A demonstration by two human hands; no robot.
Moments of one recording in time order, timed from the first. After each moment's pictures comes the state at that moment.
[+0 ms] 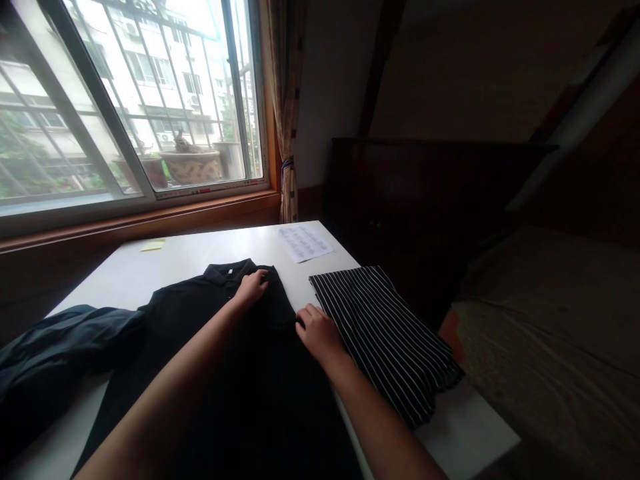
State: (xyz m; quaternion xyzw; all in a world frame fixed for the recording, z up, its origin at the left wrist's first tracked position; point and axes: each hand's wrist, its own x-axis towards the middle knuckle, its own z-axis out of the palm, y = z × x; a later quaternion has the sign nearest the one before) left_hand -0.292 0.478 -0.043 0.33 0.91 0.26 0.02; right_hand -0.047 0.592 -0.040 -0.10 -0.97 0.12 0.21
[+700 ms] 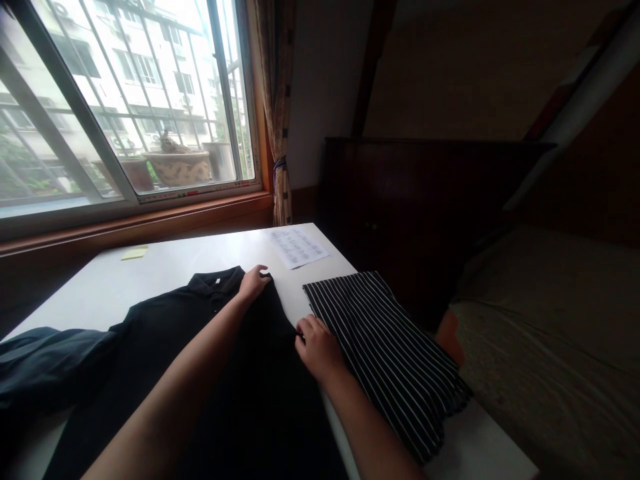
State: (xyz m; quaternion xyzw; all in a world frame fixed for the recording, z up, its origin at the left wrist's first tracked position) left_hand -0.330 0.540 -0.047 0.28 0.90 0.34 0.04; right_hand -0.046 0.607 -0.038 -0.13 -0.95 0.17 0.21
